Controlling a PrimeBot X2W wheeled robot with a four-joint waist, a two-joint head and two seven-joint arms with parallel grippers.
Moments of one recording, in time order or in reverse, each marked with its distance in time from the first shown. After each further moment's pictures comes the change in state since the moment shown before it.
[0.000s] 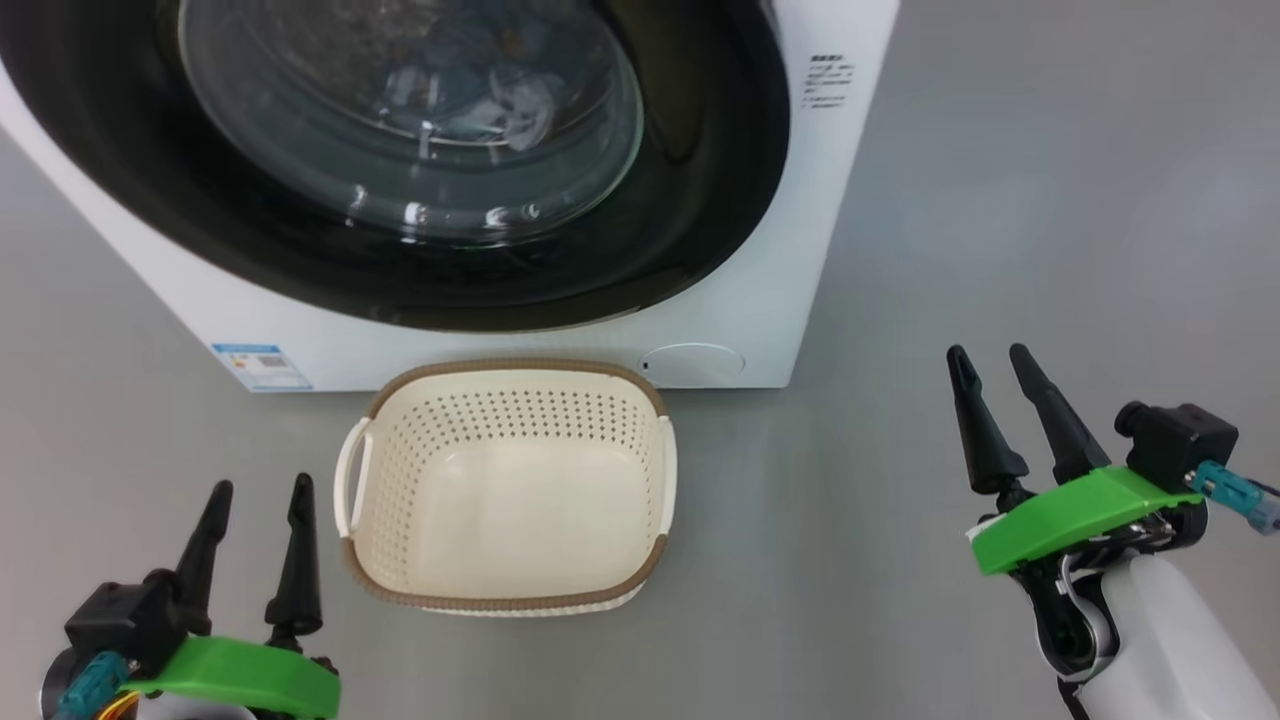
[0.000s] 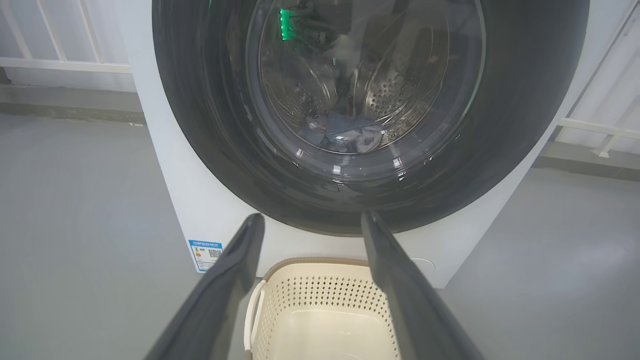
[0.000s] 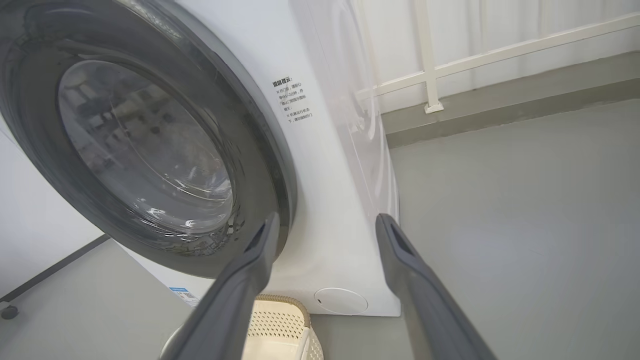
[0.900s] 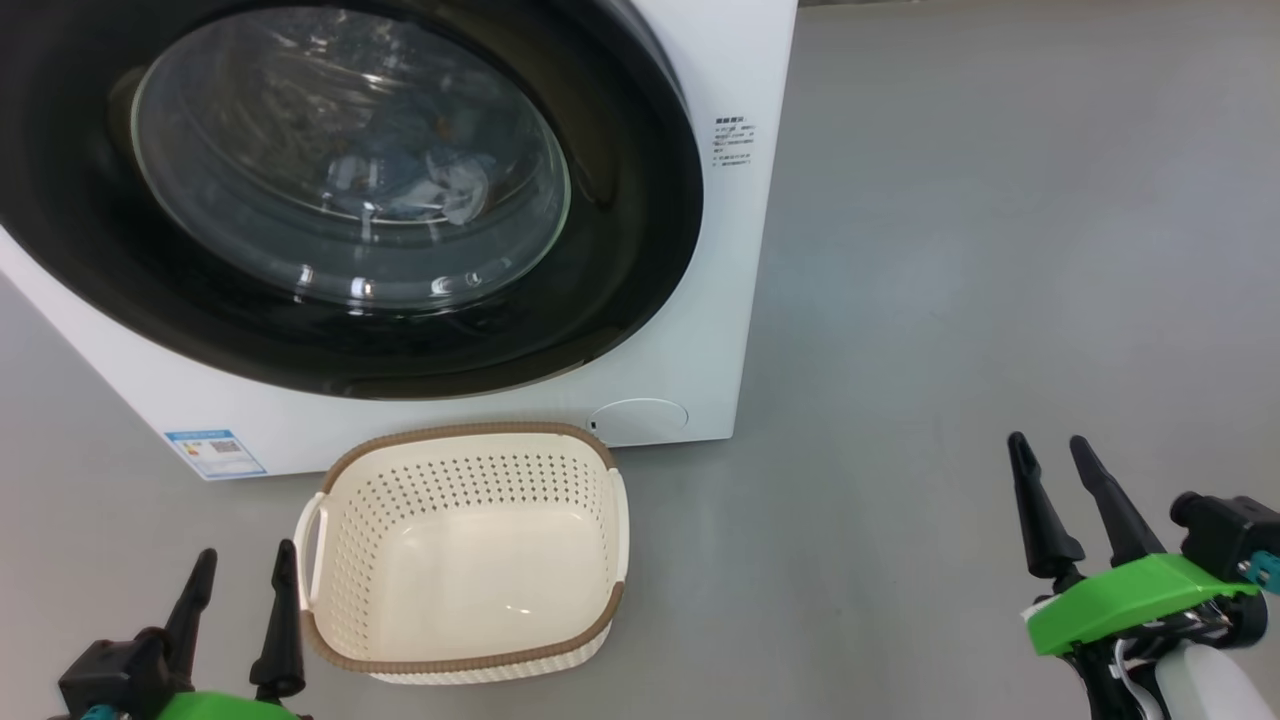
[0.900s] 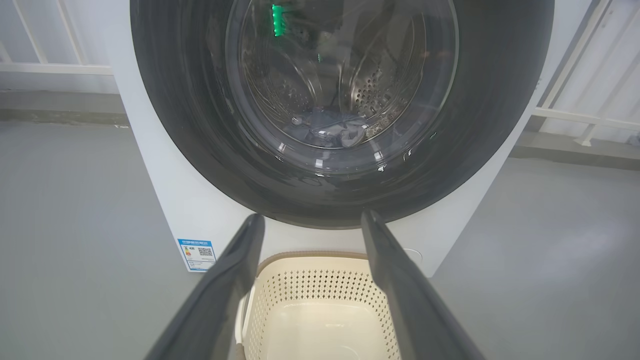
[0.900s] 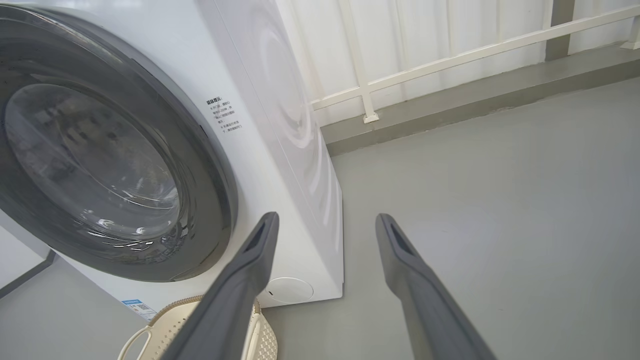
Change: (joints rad) left arm 0.079 0.013 0.029 0.030 0.009 0.000 0.000; right arm 0.167 -0.026 -0.077 -0.036 0.000 0.000 0.000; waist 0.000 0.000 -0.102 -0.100
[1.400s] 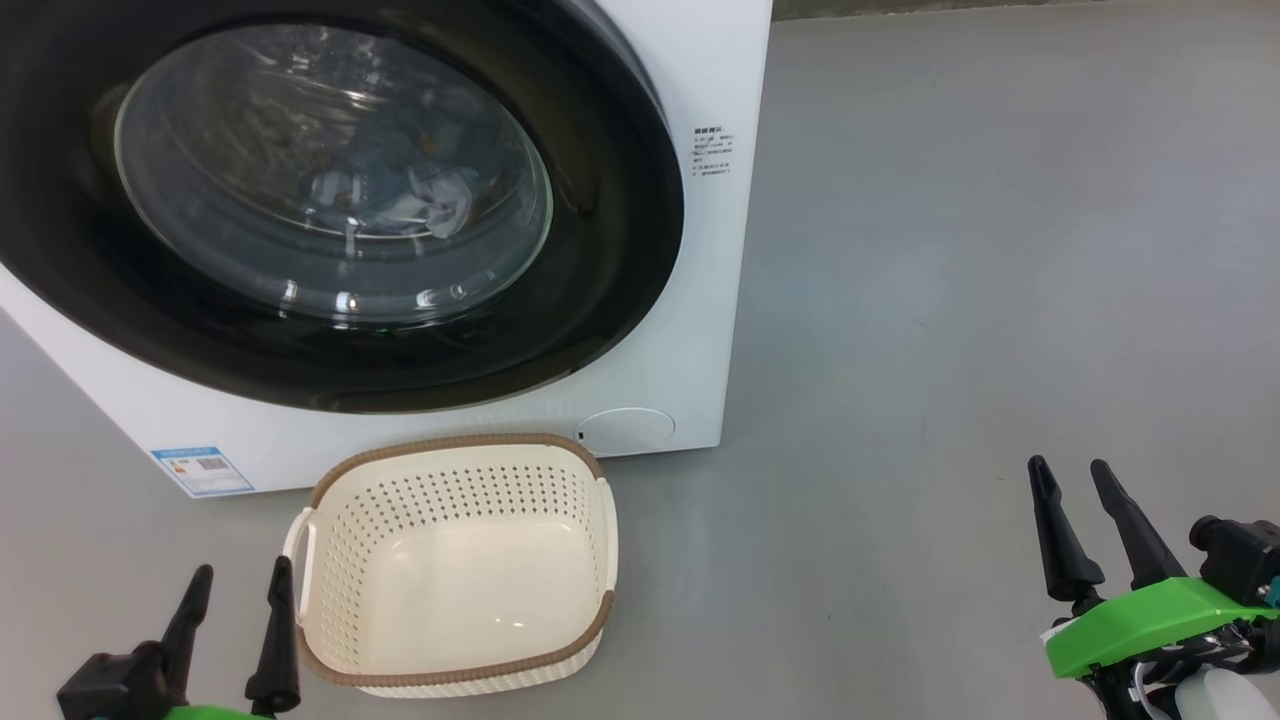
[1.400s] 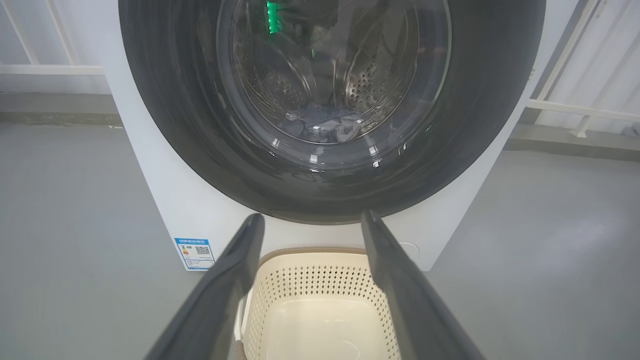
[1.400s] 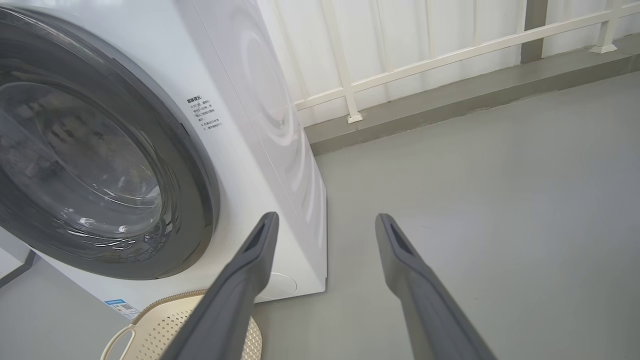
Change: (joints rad) left arm 0.022 0.004 0.008 0.009 0.012 0.000 0.000; right arm 0.050 -0.018 -0.021 -0.016 -0.001 0.000 0.000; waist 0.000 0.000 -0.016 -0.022
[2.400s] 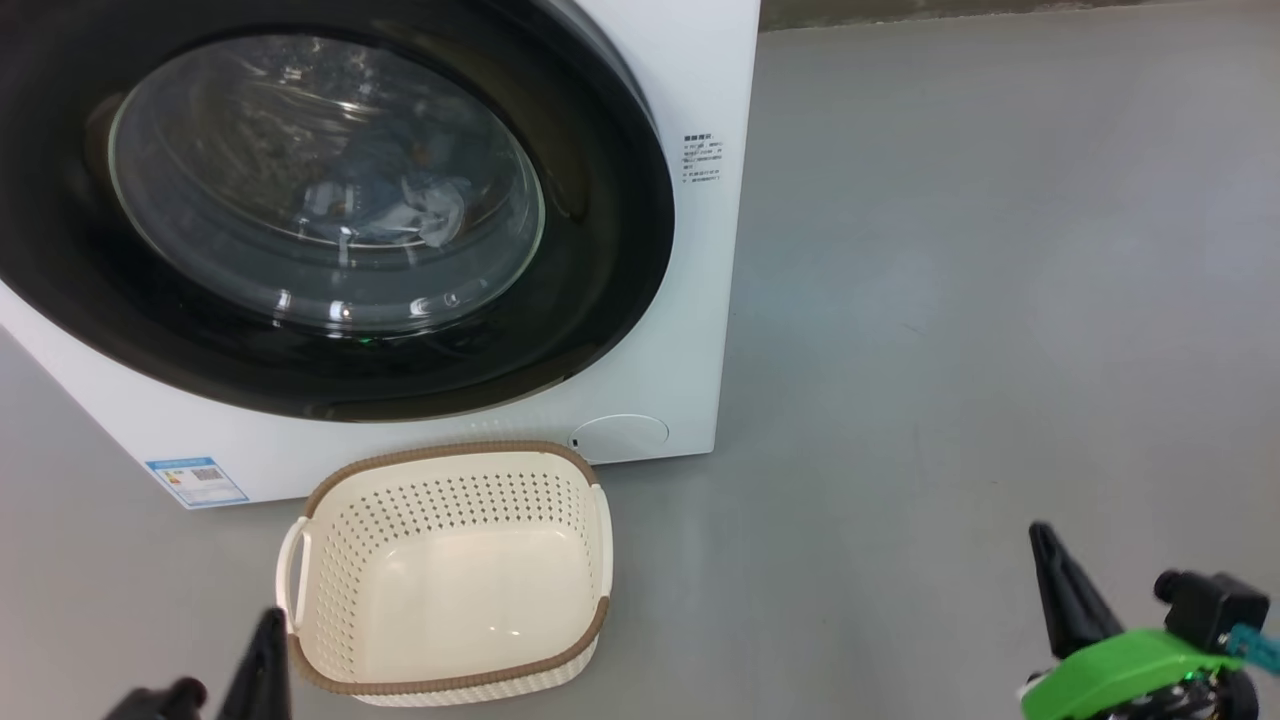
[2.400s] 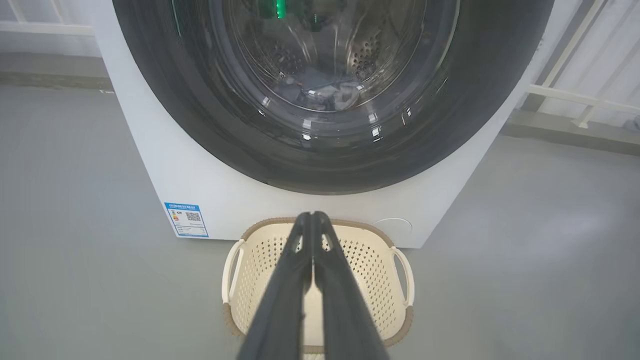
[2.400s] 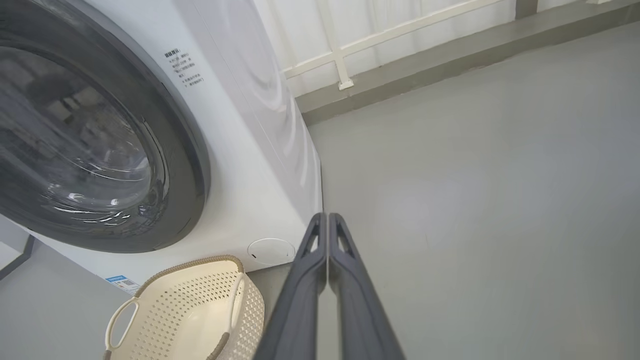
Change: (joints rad) left arm 0.018 -0.029 0.005 0.046 -0.002 0.000 0.001; right arm 0.032 0.025 0.008 0.046 -0.006 0.000 0.000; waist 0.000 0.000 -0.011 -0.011
